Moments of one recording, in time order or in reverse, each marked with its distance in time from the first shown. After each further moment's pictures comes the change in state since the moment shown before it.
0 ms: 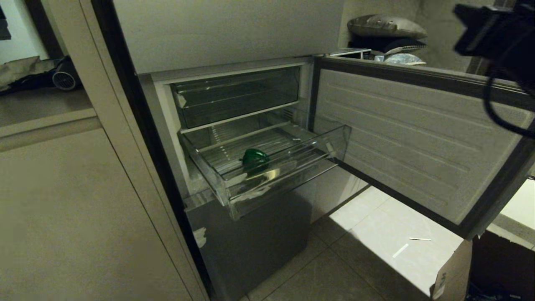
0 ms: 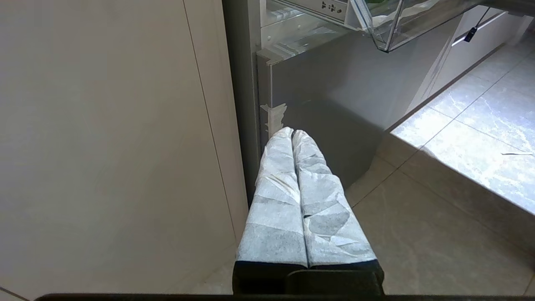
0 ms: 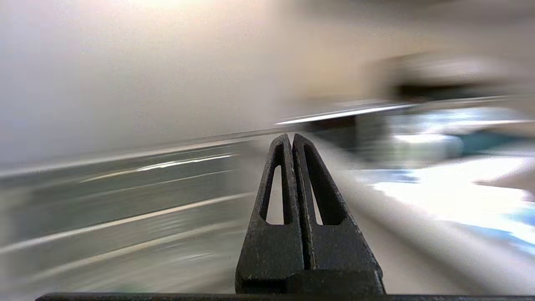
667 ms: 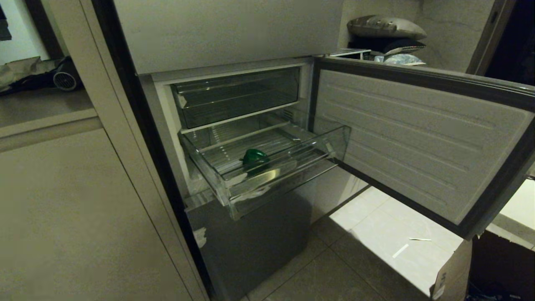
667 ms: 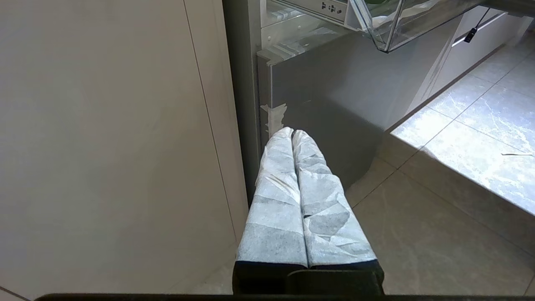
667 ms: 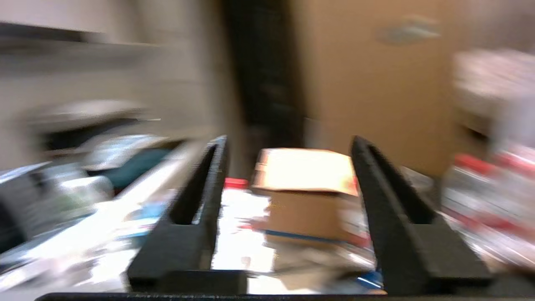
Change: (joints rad) left arm 0.001 0.000 0.000 0.000 0.000 0.000; right arm -1.210 -0.339 0.150 0.238 0.124 0.308
